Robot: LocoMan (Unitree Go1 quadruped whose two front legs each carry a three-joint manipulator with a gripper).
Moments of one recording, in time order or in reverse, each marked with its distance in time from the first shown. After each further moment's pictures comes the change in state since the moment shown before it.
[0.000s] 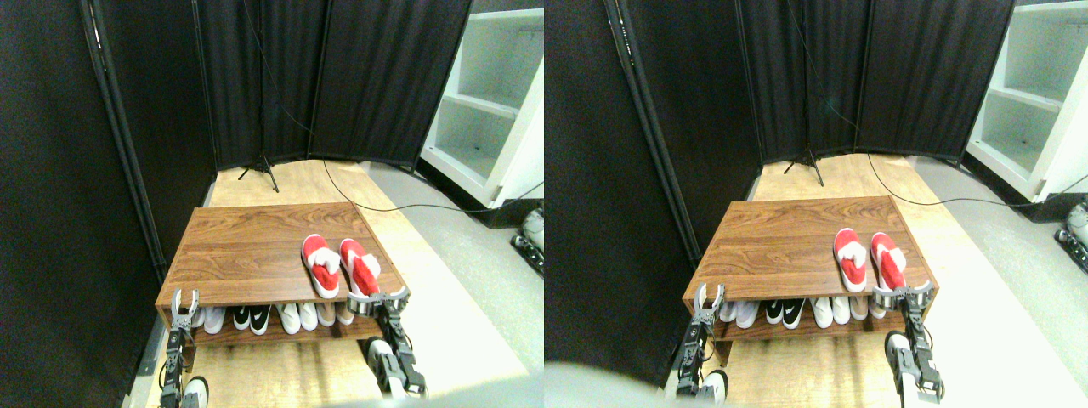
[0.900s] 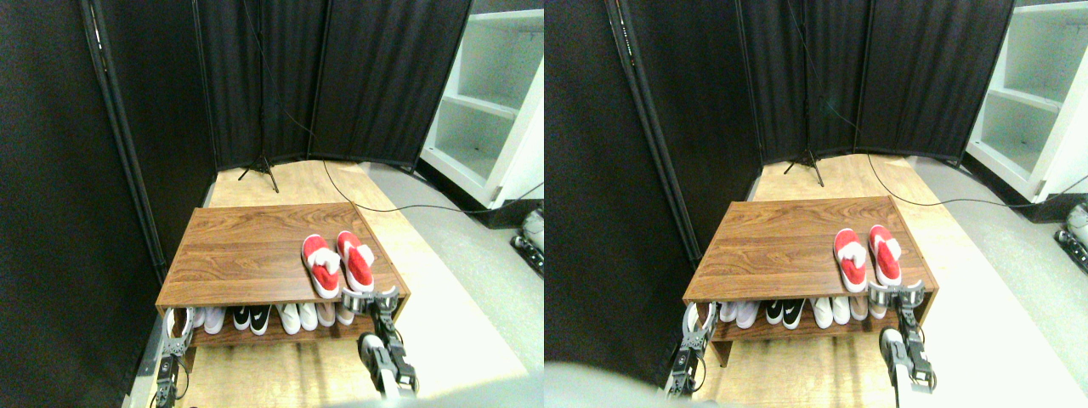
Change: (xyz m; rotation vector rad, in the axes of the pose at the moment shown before) right arm 0.001 -0.018 -0.008 0.068 -0.006 -0.080; left arm -0.030 -0.008 0.003 -0.059 -0.003 -0.008
